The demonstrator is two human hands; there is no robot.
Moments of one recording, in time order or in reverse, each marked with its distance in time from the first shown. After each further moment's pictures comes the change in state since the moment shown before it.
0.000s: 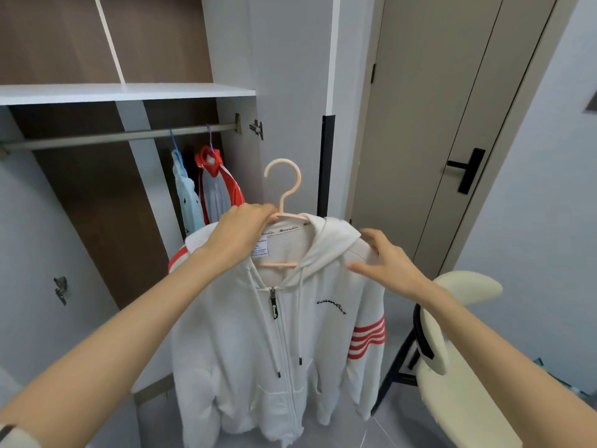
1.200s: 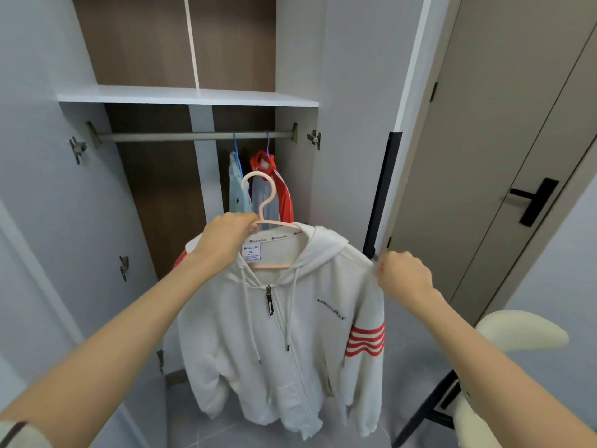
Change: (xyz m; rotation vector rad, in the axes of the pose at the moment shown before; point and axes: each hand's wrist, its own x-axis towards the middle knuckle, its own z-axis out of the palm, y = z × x) left_hand -0.064 -0.094 -0.030 0.067 -0.030 -0.303; right_hand 0.035 -0.070 0.056 -0.671 0.006 0.140
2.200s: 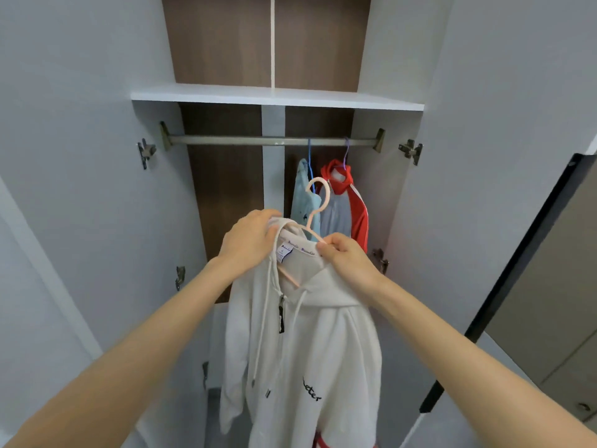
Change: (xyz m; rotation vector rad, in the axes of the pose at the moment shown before) left_hand 0.089 -0.161 0.042 -0.189 0.065 -0.297; right_hand 0.150 -0.248 0.052 1.091 -0.279 -0.382
